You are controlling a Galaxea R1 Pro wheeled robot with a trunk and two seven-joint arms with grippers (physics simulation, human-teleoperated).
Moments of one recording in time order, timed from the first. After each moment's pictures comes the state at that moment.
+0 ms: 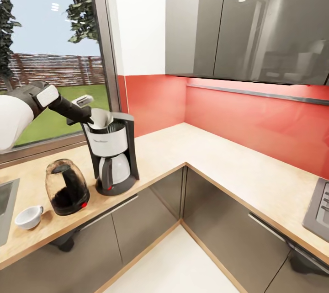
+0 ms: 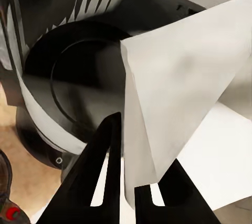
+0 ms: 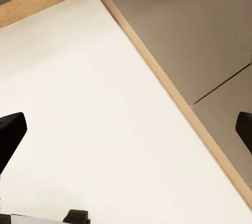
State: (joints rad) left arm -1.81 0.26 0.10 0.05 0.01 1.04 -0.30; right arm -0.01 -0.23 -0.08 -0.60 0.01 -0.20 0.25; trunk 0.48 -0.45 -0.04
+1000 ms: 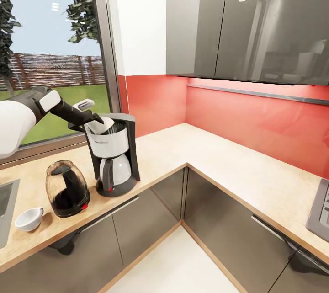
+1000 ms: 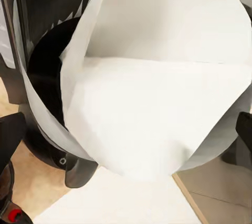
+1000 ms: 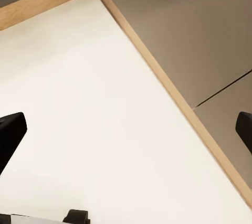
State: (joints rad) left arm -1.78 0.26 0.10 0.03 0.01 1.03 -0.31; right arm -0.01 -0.23 -0.08 -0.60 0.01 -0.20 0.25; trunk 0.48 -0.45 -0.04
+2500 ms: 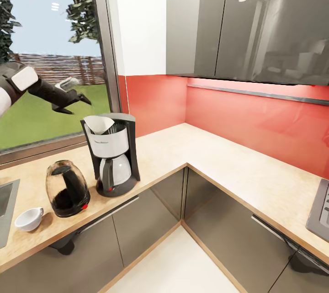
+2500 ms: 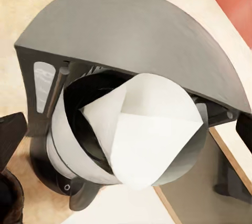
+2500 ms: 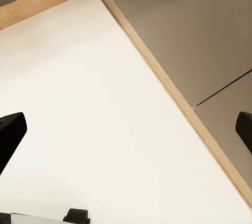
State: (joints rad) left arm -1.91 0.32 0.11 0.04 0.01 1.03 -0.31; right arm -0.01 -0.23 -0.08 -0.60 0.01 -0.20 0.25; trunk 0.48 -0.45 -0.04
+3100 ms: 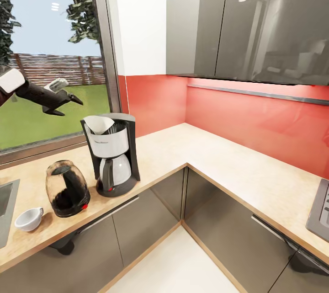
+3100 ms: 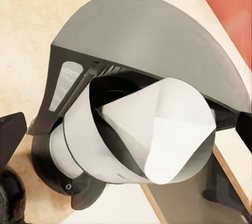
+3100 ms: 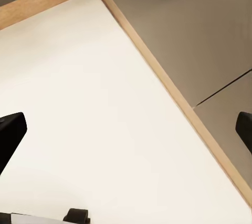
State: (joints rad) left arm -1.91 0.39 0.12 0.04 0.02 1.04 -0.34; right arm -0.01 -0.23 -0.08 -0.60 0.01 -0.20 0.25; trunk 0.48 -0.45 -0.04
